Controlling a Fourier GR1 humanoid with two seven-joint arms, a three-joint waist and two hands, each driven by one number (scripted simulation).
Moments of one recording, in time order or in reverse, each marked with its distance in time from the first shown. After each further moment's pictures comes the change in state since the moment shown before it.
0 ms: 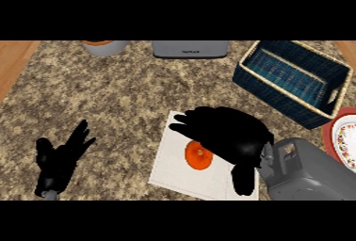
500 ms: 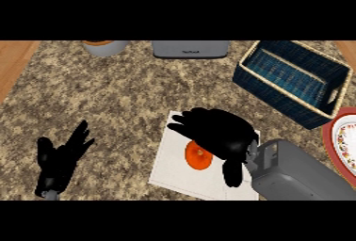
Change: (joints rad) left arm 0.001 -0.010 0.013 0.002 -0.011 -0.011 0.017; right arm 0.050 0.051 0.036 0.107 0.174 -0.079 -0.142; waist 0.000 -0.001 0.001
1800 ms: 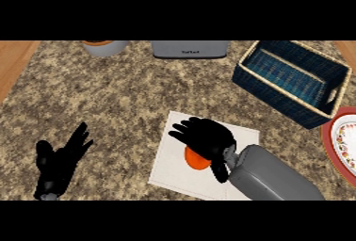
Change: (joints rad) left arm 0.026 -0.029 0.026 -0.024 -0.041 -0.012 0.005; right arm 0.071 0.120 0.071 0.259 0.276 -0.085 -0.159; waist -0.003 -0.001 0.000
